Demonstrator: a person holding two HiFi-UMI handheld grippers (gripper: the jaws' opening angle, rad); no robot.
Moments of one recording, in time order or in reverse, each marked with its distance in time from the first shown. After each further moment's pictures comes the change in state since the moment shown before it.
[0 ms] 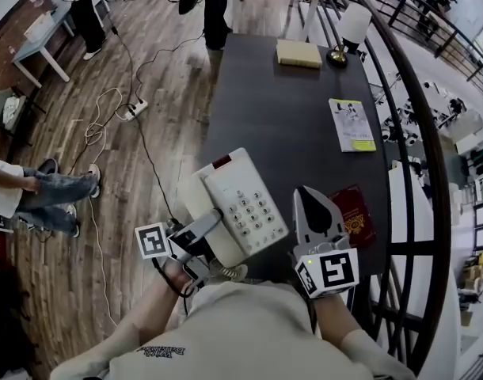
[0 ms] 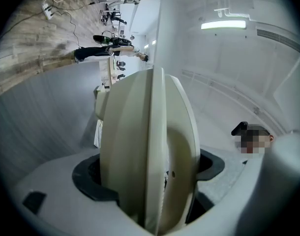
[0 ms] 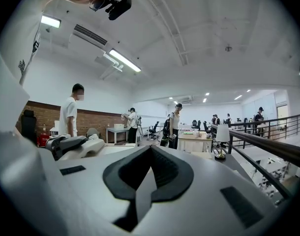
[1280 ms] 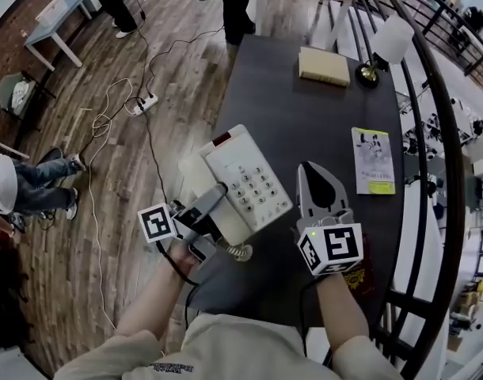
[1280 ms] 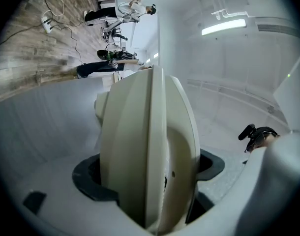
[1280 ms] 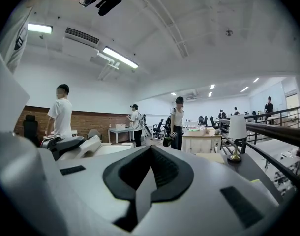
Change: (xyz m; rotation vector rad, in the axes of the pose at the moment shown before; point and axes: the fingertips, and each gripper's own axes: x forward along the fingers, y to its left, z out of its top) left arm 0.103 0.108 0.142 0.065 -0.164 0.092; right arm 0.189 -0.114 -0.040 0.045 0.012 0.069
